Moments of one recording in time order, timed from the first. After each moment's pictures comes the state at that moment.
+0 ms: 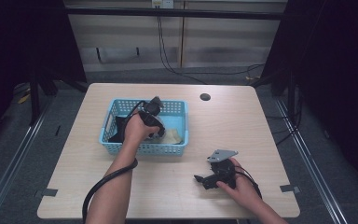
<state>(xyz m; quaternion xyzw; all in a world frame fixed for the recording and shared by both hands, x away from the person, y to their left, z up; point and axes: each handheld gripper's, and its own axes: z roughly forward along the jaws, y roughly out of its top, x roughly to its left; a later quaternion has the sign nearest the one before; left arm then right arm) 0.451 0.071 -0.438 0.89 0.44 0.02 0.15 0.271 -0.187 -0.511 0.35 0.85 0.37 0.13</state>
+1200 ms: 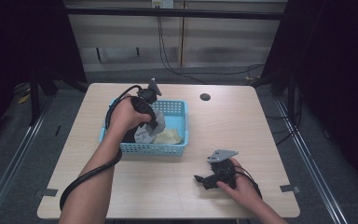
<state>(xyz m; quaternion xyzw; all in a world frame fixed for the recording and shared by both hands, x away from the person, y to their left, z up) 0.429 0.083 -0.346 0.91 0.39 -0.03 0.15 0.271 -0.188 -0.511 0.34 0.85 0.37 0.13</state>
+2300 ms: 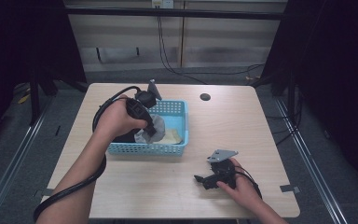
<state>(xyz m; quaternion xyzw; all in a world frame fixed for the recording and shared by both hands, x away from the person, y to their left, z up) 0.382 0.088 -0.309 0.93 0.34 -0.05 0.14 0.271 -0.188 -0.511 0.34 0.85 0.37 0.13</state>
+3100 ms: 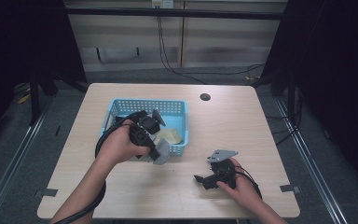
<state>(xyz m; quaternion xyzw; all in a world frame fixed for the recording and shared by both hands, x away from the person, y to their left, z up) 0.340 0.082 -0.358 0.94 0.31 -0.08 0.14 0.271 -0.187 -0.511 0.34 0.85 0.37 0.13</state>
